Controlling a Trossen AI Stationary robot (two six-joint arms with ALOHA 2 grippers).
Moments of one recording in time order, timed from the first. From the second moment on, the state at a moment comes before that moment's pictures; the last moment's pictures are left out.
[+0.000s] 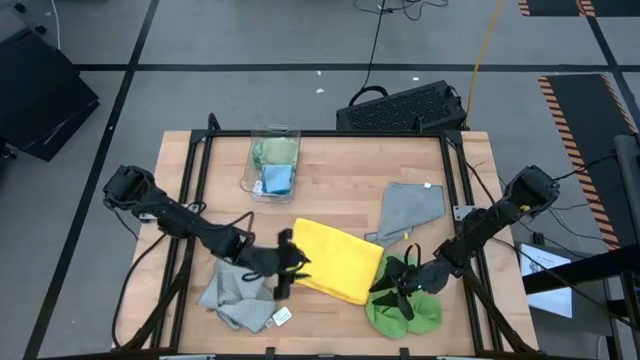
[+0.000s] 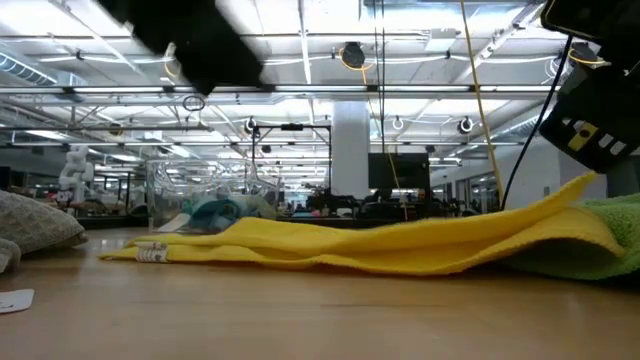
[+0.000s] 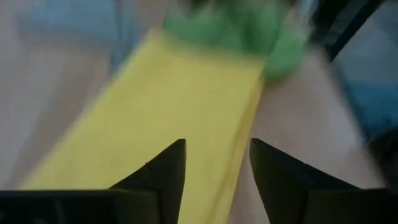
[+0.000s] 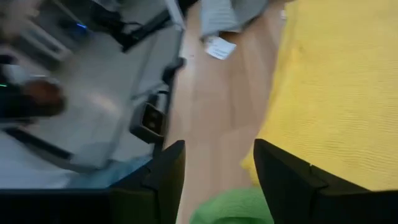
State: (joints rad) left arm -0.45 1.55 0.88 0.06 -0.28 -0.32; right arm 0.71 1.49 0.44 0.63 0.31 0.83
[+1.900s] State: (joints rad) left arm -0.49 2.29 1.51 0.14 -0.42 0.07; right arm 0.83 1.62 0.83 -0.11 0.74 0.66
